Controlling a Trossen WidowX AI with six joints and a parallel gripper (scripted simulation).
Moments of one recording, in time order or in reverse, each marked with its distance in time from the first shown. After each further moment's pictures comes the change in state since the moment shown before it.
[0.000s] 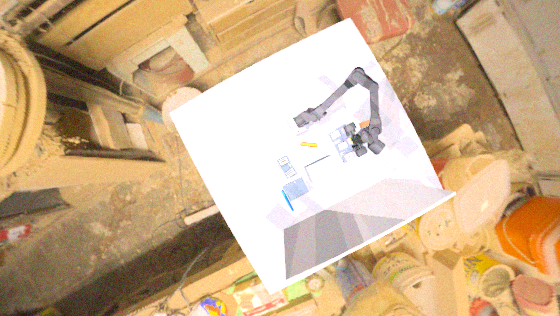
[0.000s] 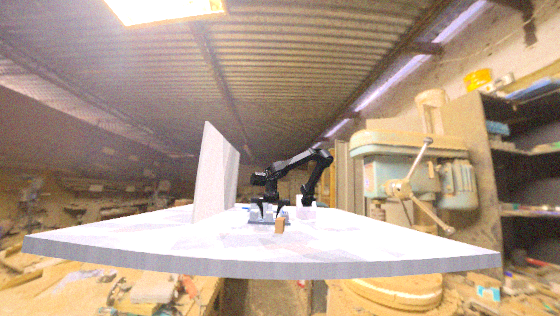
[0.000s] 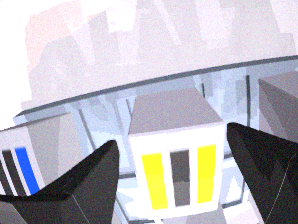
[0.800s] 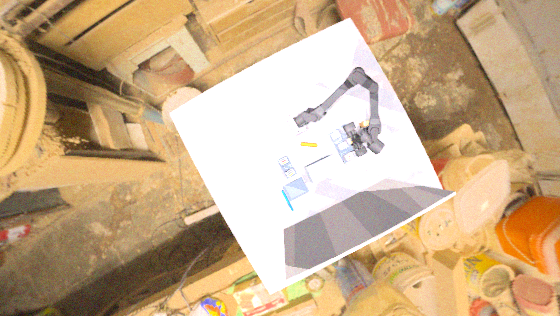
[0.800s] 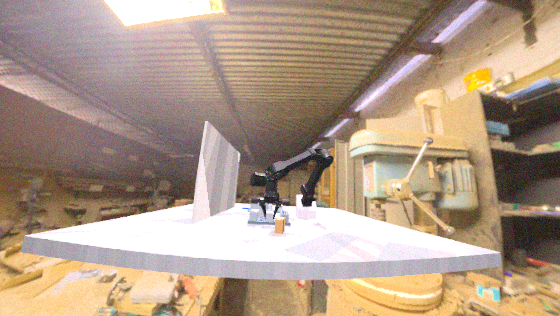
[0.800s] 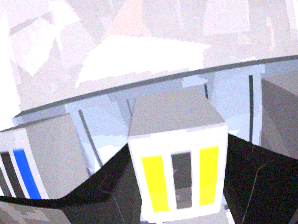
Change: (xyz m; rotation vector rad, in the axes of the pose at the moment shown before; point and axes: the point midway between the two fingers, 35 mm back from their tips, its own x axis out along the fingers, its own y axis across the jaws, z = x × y) arm 0.002 0.001 -0.001 0.002 0.000 0.002
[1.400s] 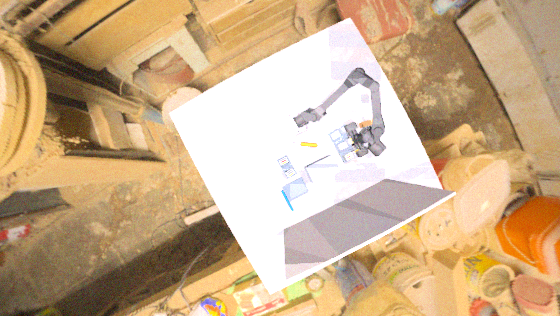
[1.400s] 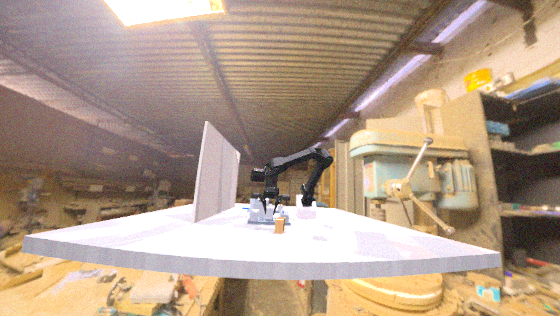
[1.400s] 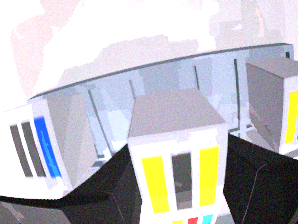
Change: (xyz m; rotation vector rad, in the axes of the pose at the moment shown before) arm -0.023 0.000 -0.004 0.008 0.017 0.009
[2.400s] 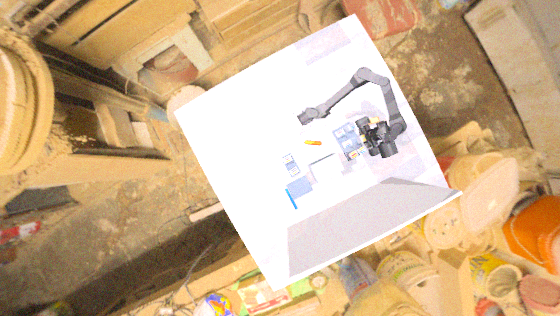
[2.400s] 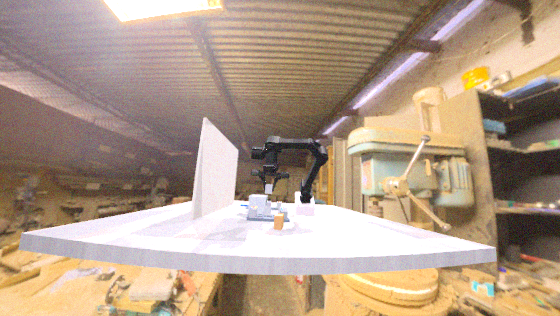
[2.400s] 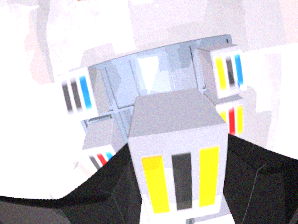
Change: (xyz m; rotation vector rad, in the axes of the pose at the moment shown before) arm -0.095 -0.004 -0.005 0.023 -0.004 -0.031
